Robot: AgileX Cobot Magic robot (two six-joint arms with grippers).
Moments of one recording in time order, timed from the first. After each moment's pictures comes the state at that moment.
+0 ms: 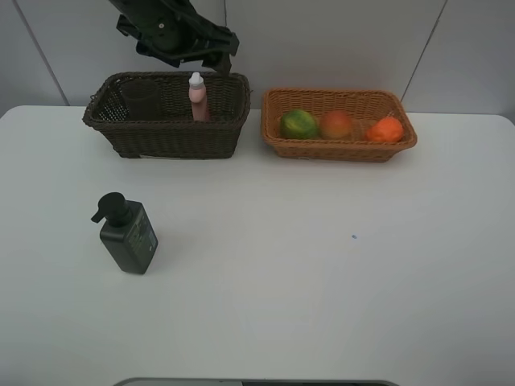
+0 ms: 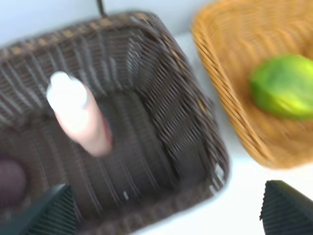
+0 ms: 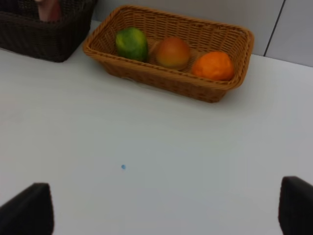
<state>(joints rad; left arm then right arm) -0.49 1.83 -1.44 0.08 0.55 -0.16 0.28 0.00 -0.52 -0.05 1.06 -0.03</state>
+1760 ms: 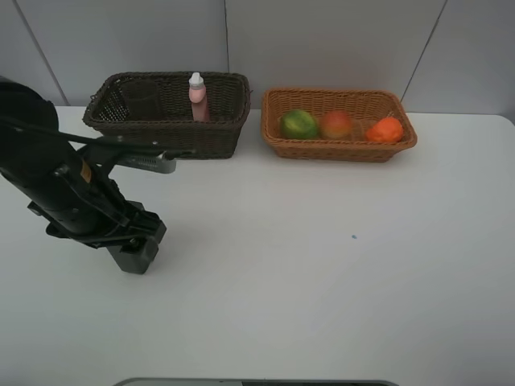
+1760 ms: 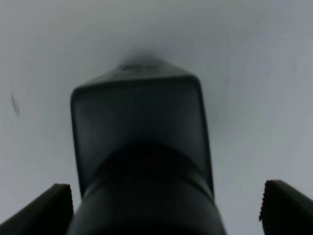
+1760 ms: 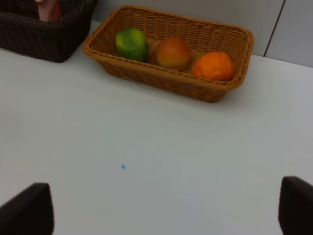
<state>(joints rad) -0.54 1.57 -0.67 -0.02 0.56 -0.27 0.28 0.00 -0.52 -0.05 1.06 -0.03</state>
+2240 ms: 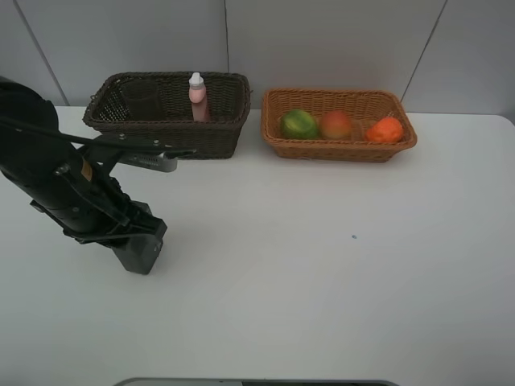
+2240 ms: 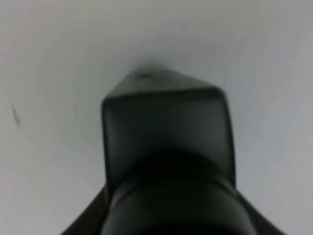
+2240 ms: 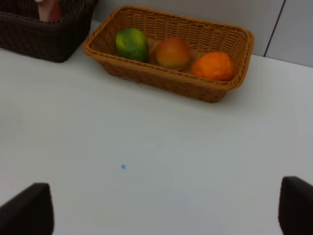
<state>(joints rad) -0.54 1.57 -0.67 -0.02 0.55 -0.25 0.28 0.00 -0.52 -0.05 1.06 -0.03</state>
